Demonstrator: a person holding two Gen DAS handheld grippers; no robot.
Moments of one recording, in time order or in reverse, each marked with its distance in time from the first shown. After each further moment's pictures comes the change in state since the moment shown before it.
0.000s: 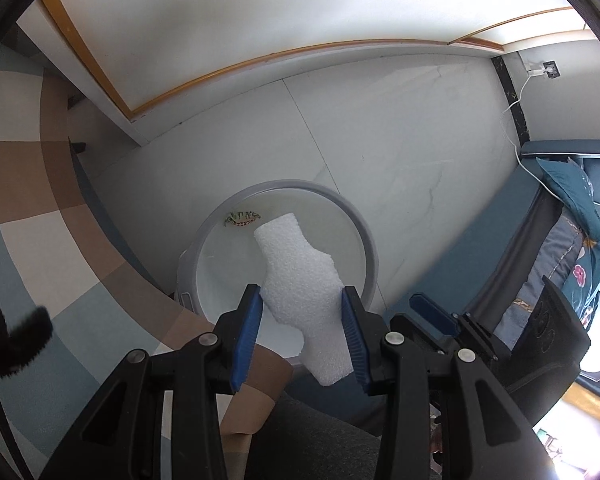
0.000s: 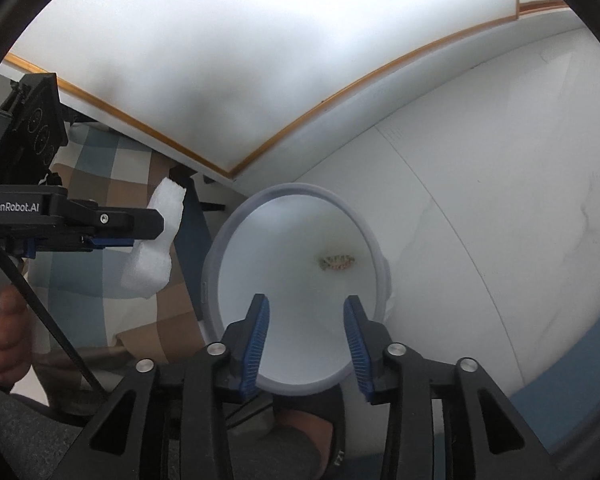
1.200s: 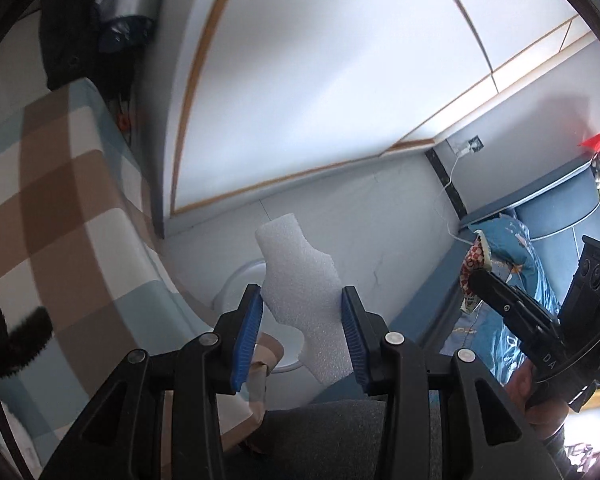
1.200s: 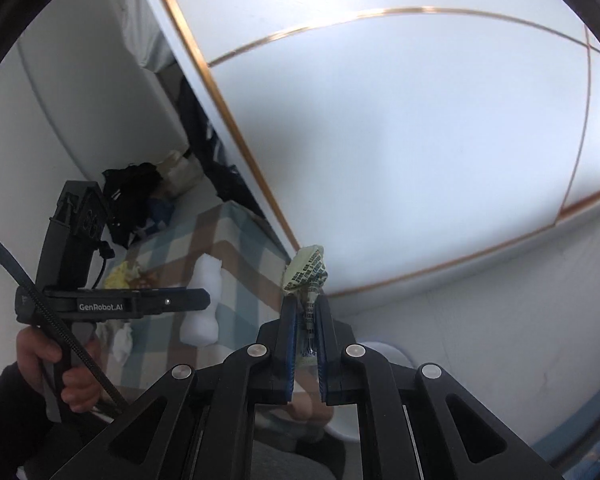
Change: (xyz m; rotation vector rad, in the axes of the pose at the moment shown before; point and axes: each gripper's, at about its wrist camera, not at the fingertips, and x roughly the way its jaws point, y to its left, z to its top) left arm -0.133 0.042 -0.074 0.066 -0.432 -0.143; right arm -0.171 0.155 0.016 -0.348 -0.317 0.031
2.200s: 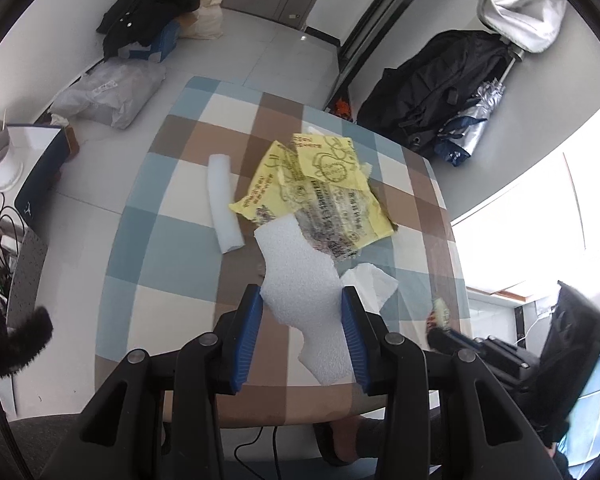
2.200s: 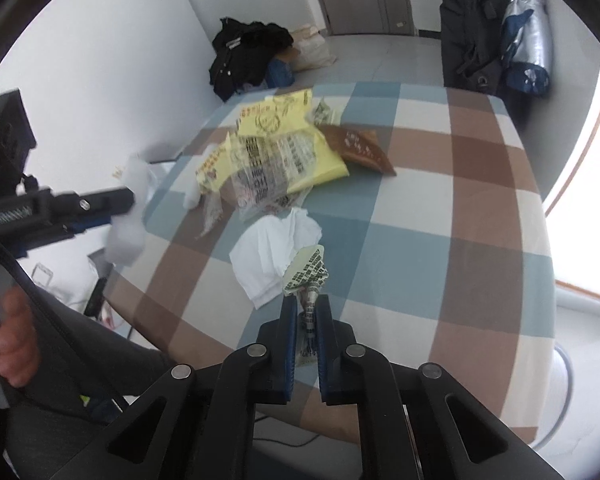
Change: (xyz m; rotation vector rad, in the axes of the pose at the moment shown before) left arm -0.215 0.202 -0.204 -0.496 -0.428 0.305; right arm 0.134 0.278 -0.085 -0.446 0.292 0.257
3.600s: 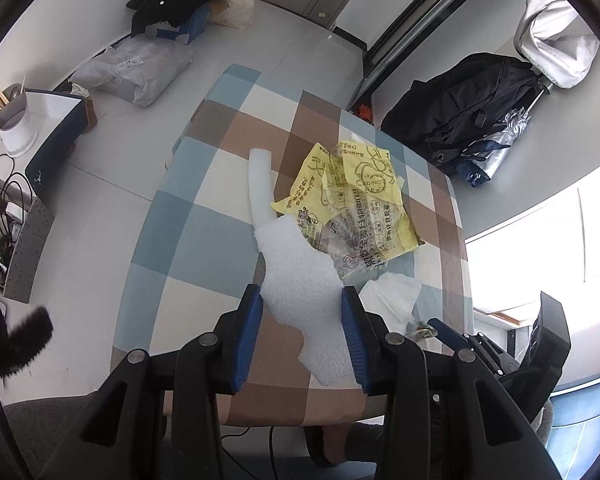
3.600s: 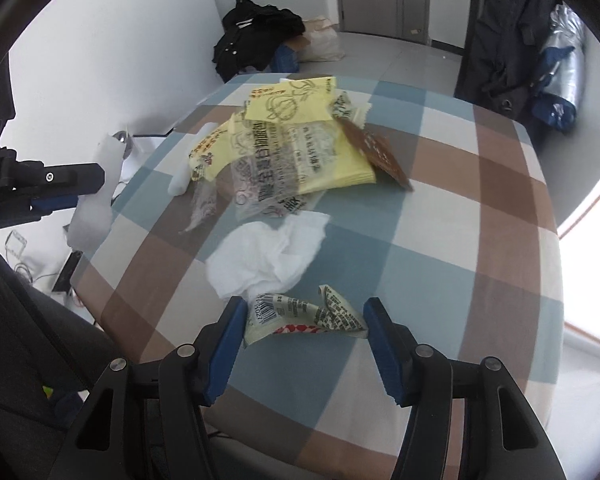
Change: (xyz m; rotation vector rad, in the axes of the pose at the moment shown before) left arm 0.000 0.036 0.007 -0.120 0.019 0.009; right arm 0.051 0.025 0.011 -0.139 0.065 -0.116
